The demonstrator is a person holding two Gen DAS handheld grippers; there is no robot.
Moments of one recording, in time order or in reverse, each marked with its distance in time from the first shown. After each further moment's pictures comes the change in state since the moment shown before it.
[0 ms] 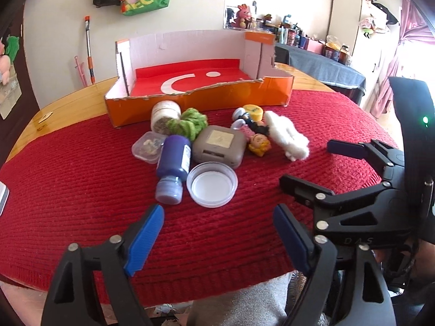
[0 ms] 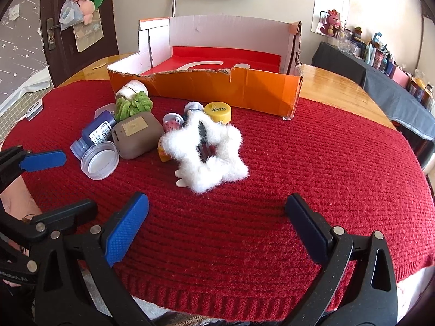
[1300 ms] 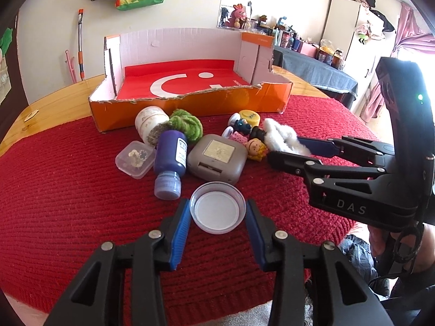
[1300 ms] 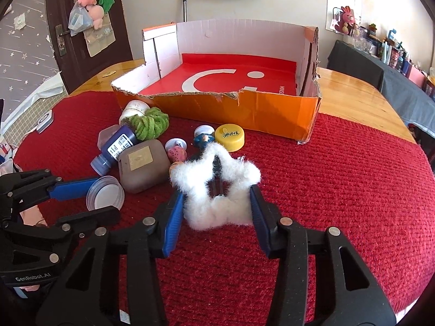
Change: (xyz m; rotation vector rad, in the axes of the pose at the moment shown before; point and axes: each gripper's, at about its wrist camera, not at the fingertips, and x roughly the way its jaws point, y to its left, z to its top) left arm 0.012 0.006 0.011 -0.029 0.010 -0.074; right arm 0.011 -0.009 0.028 0.002 0.003 0.102
